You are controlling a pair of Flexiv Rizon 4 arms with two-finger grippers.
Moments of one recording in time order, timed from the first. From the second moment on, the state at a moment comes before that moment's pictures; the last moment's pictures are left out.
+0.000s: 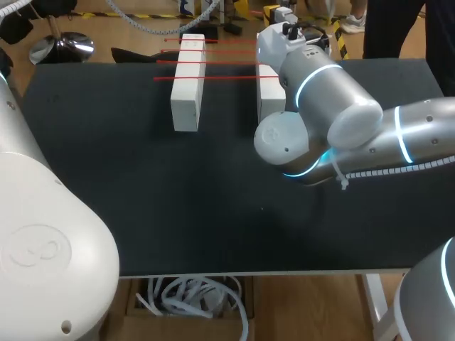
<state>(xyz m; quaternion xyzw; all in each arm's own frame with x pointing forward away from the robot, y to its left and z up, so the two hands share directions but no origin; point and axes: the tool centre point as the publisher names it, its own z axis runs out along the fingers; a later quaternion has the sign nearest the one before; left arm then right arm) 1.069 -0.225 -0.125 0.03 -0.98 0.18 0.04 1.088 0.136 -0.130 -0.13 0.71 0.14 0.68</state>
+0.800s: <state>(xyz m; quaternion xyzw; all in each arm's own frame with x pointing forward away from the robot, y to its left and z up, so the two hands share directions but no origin) 1.069 -0.225 -0.125 0.03 -0.98 0.18 0.04 1.084 0.149 -0.127 -0.14 0.70 0.16 0.68</state>
